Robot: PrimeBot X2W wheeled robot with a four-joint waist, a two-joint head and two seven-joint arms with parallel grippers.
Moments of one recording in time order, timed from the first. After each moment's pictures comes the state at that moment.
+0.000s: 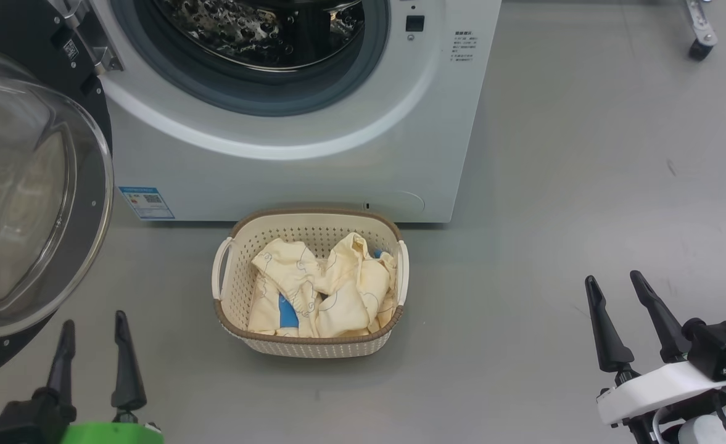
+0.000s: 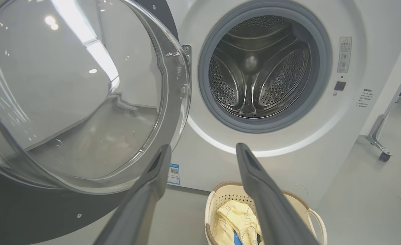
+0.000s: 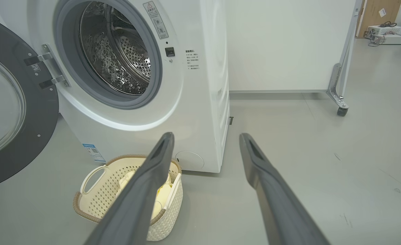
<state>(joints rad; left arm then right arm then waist) -0.02 0.03 0.05 0.06 -0.18 -0.09 -0.26 0.04 -0.26 0.20 0.06 0.42 0.02 -0.24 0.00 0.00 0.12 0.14</state>
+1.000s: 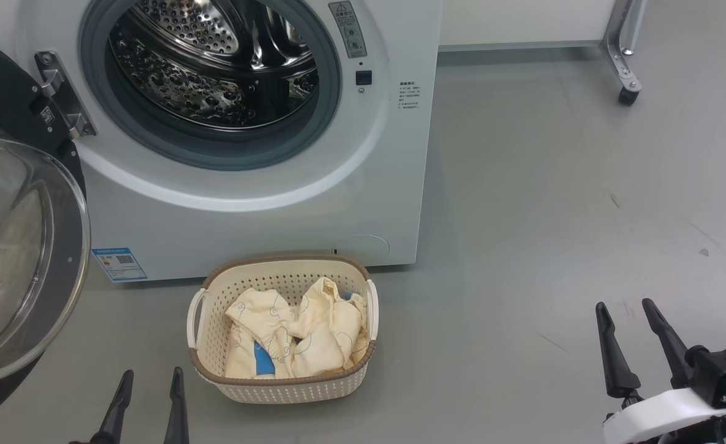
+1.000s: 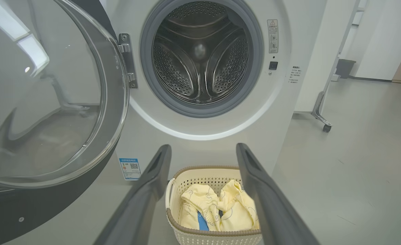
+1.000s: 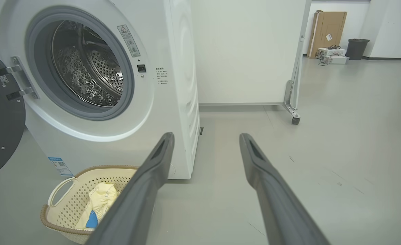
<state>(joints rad) 0.12 0.04 -0.09 0.07 -0.14 -0.06 -0.26 0.12 -0.25 0.18 0.05 0.38 -0.04 -0.24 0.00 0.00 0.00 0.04</state>
